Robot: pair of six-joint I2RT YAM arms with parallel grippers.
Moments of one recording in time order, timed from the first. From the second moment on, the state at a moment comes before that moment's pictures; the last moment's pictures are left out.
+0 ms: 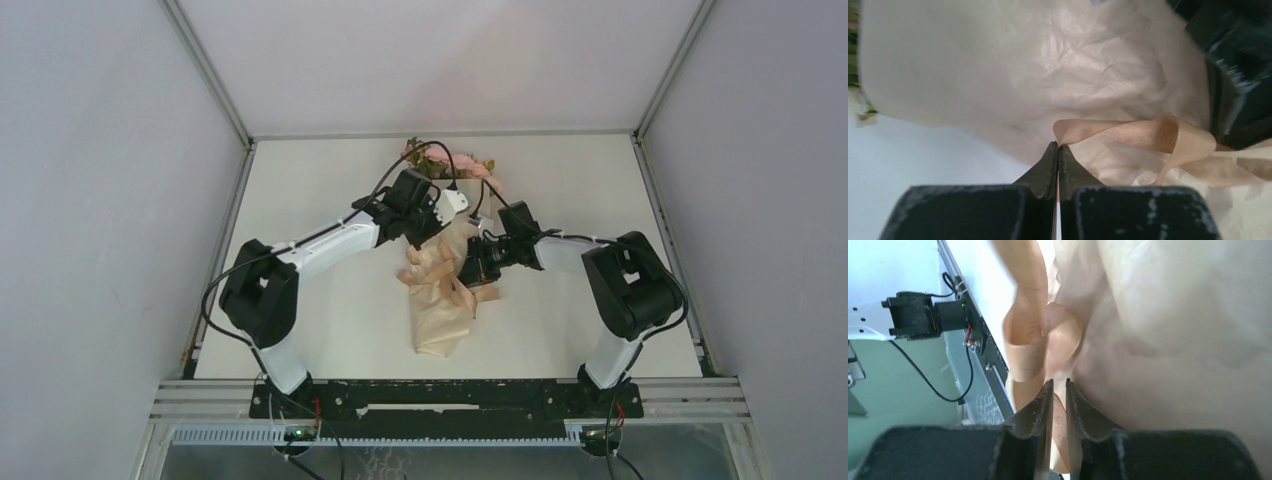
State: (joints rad) left arm -0.67 1.72 1.31 -0.43 0.15 0.44; right arm 0.43 1.76 0.86 -0.07 -0.92 0.39
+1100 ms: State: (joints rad) left arm -0.67 1.86 1.31 -0.38 0.07 0.40; right arm 0.66 1.27 0.61 0.09 -0.42 0.50
